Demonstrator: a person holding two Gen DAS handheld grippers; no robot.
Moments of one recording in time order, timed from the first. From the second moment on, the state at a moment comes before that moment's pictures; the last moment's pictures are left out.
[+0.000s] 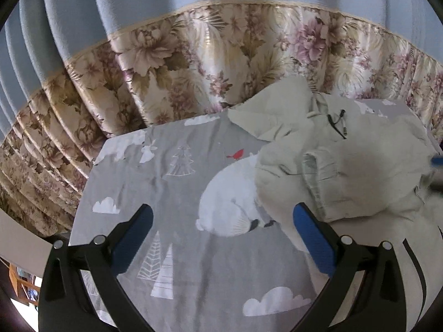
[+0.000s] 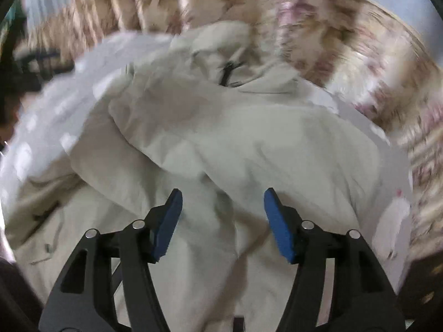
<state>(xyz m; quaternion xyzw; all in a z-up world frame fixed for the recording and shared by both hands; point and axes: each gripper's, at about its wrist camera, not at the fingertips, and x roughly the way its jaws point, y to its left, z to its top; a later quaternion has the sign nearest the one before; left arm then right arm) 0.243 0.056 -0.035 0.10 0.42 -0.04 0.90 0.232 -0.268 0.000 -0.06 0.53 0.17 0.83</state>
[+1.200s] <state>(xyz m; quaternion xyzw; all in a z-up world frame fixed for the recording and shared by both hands) 0.237 0.010 -0.091 -0.01 0.52 -0.12 0.84 0.247 -0.353 -0.057 0.05 0.54 0.03 0.84</state>
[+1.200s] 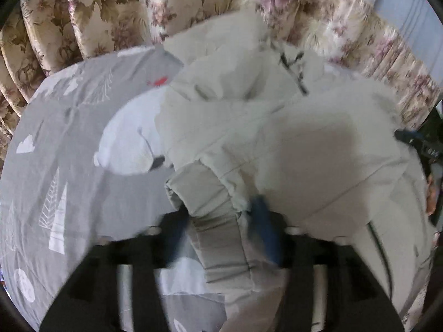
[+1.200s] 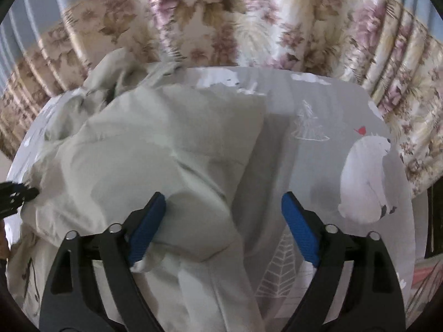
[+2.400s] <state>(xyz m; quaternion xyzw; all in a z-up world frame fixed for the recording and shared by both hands) 0.279 0.015 -0.093 0.09 0.52 -0.09 0.85 0.226 -0.371 -0.018 0.12 0.50 0.03 0.86</state>
